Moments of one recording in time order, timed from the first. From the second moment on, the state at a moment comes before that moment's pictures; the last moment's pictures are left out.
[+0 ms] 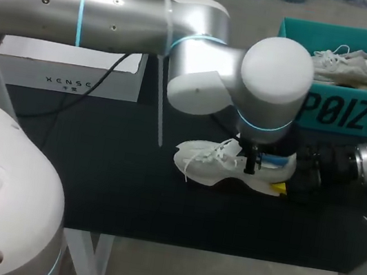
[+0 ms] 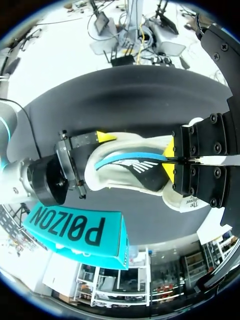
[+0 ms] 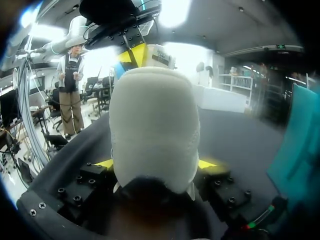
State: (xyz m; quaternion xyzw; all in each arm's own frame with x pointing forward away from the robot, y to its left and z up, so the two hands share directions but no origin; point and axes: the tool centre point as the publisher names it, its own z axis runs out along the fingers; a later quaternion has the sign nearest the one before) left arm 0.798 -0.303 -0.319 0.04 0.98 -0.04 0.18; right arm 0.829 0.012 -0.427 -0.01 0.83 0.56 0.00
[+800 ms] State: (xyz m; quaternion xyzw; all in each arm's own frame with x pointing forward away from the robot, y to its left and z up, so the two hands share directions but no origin) left arm 0.776 -0.293 -0.314 0.01 0.98 -0.09 0.19; right arm 0.828 0.013 -0.427 -0.01 0.83 0.56 0.00
